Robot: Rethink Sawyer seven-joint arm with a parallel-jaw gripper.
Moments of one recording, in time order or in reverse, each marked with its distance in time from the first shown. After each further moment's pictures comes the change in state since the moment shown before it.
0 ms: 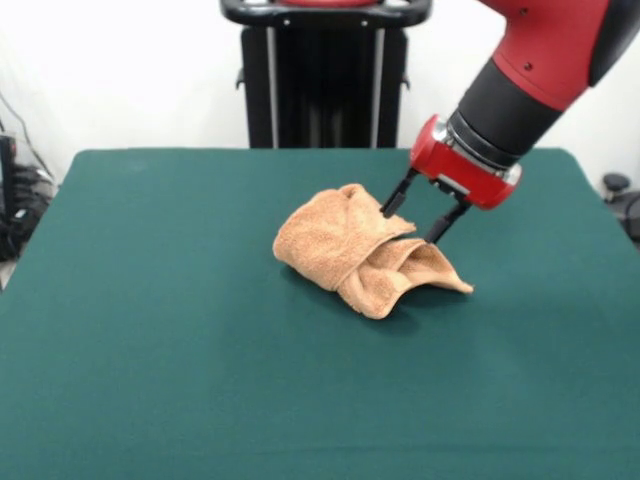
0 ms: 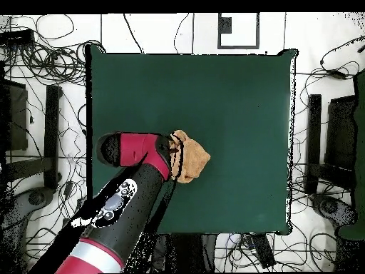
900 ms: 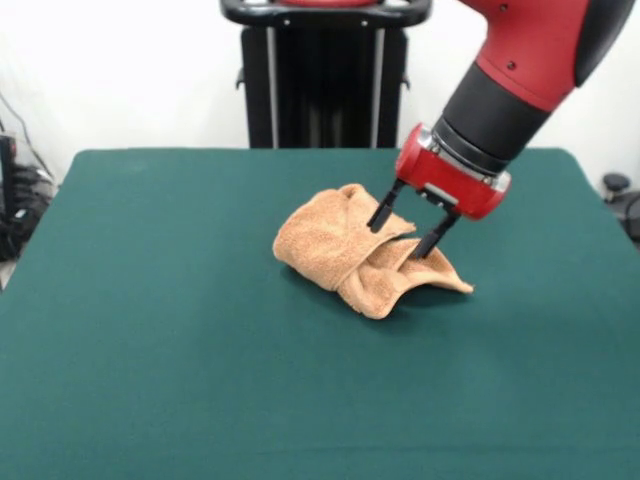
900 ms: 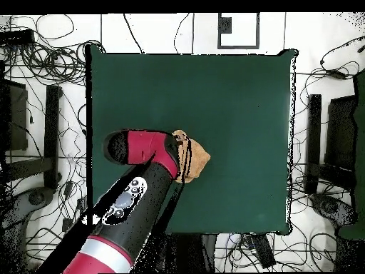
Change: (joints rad) arm -0.033 -0.010 0.008 0.002 0.000 -0.090 0.000
